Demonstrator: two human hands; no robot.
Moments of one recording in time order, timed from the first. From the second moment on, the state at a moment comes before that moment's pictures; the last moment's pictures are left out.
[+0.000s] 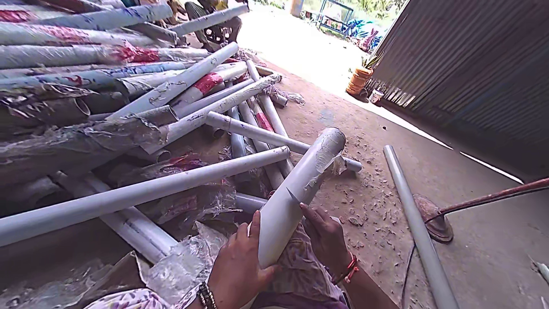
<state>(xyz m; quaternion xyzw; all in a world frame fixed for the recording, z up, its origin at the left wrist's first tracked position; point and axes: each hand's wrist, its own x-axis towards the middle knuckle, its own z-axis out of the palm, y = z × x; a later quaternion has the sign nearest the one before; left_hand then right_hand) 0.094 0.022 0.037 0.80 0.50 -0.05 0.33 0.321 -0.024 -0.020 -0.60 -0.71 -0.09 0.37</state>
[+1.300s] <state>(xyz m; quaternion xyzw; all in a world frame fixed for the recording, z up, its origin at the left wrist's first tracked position) 0.098 0.023 0.038 0.79 0.50 -0.06 0.34 0.322 -0.003 -0.015 -0.69 -0.63 -0.15 0.33</state>
